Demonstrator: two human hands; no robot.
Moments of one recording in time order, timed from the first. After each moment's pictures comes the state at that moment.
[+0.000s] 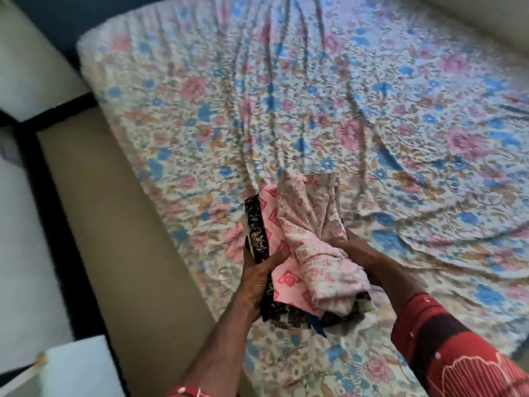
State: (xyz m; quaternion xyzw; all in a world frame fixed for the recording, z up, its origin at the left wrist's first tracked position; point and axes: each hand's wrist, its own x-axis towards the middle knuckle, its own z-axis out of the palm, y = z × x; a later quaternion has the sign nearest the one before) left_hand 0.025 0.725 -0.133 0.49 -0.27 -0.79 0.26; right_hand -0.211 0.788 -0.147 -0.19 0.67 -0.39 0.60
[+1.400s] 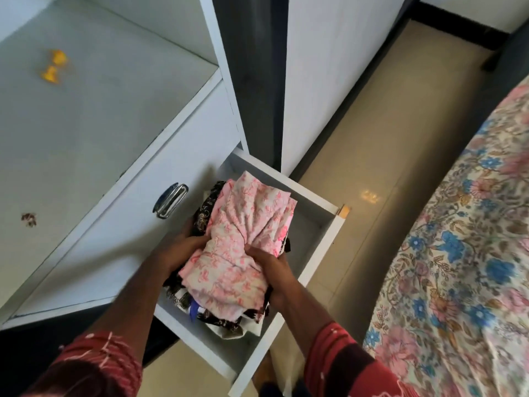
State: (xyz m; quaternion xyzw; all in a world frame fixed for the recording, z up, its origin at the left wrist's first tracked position) left_hand 0.718 0.919 -0.168 0.81 -0.10 -0.49 0.31; right_hand 0.524 0.818 -0.227 -0.20 0.52 -0.03 0.83
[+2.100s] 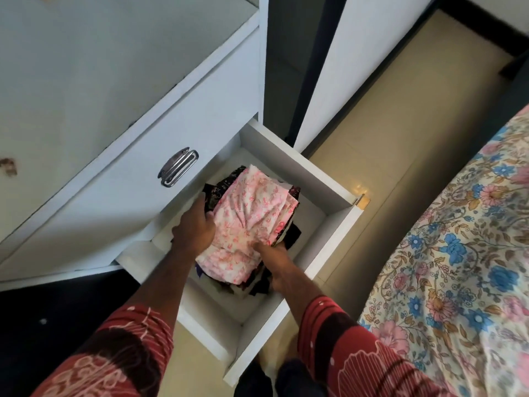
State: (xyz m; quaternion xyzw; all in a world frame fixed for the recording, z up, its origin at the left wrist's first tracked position) left_hand 0.705 0.922 -0.260 0.91 -0.15 -0.34 0.16; right_hand 0.539 0.824 -0.277 -0.35 0.61 0.08 0.71
